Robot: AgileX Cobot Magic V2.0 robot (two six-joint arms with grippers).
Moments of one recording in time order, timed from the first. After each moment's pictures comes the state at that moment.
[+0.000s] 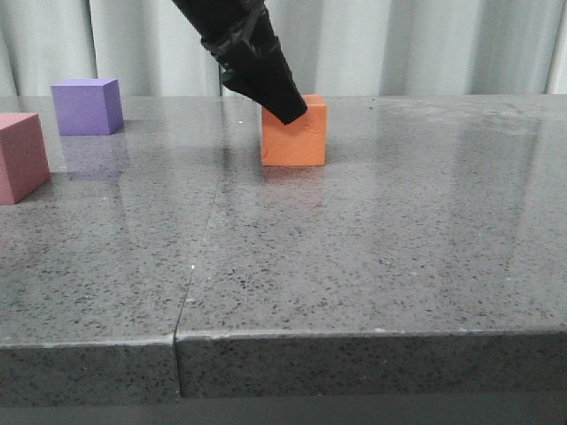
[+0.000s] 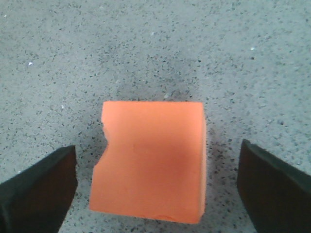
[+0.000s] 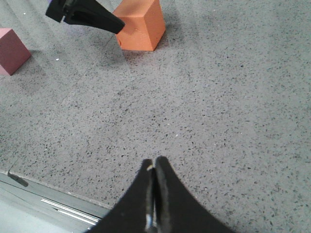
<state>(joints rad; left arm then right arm) -0.43 2.07 -1.91 -0.51 0.99 1.25 0.52 0.43 -0.41 -0.01 0.47 0.31</state>
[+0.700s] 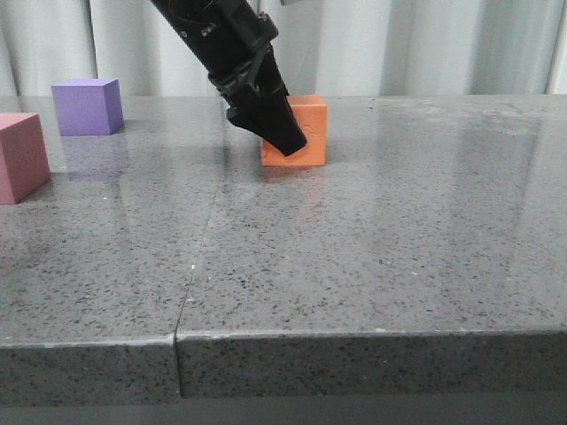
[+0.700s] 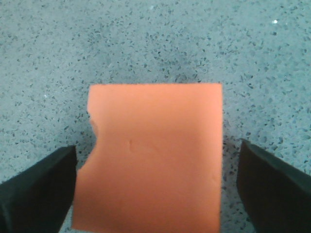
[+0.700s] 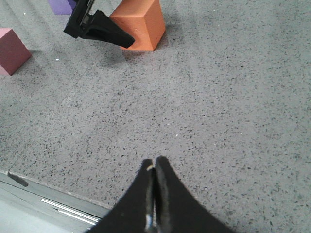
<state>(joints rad) -0.44 2.13 -1.91 -0.51 0.96 1.28 0.52 0.43 -0.41 -0.01 0.47 0.31</state>
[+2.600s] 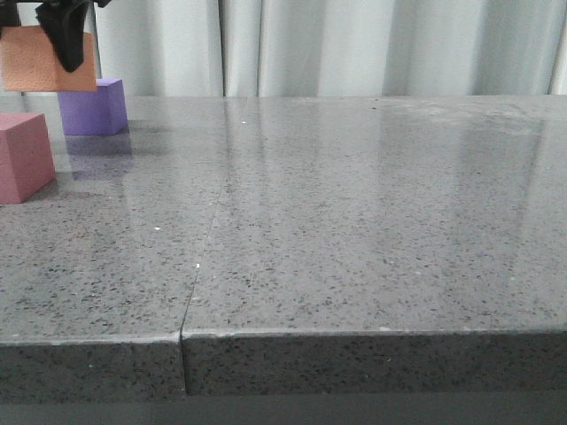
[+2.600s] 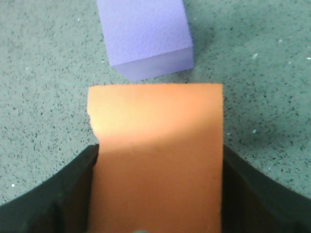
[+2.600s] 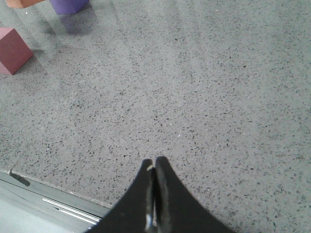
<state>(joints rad) -0.24 1.86 -1.81 0.26 1.13 -0.18 0.52 0.43 -0.41 -0.01 0.47 0.31</state>
